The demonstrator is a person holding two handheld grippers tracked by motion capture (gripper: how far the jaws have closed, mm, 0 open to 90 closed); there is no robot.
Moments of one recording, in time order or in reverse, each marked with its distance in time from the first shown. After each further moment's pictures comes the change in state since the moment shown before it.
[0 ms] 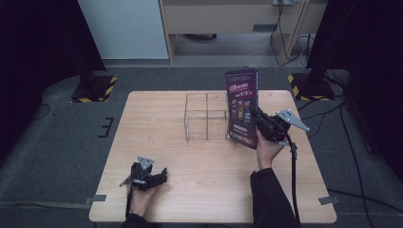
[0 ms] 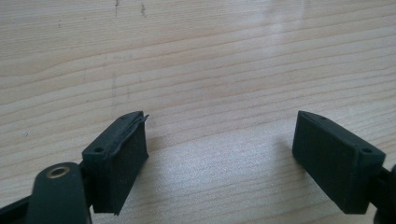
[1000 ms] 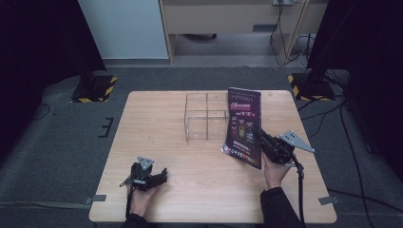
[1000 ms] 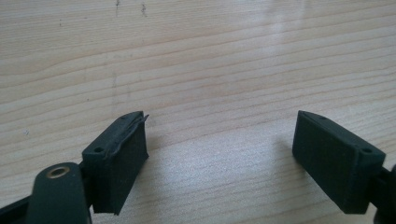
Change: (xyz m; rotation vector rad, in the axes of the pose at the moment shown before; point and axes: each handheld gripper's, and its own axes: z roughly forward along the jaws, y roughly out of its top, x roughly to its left) left arm -0.001 0.000 0.000 0.001 0.003 -0.001; right arm -0.012 -0.043 -0.047 0.071 0.058 -0.038
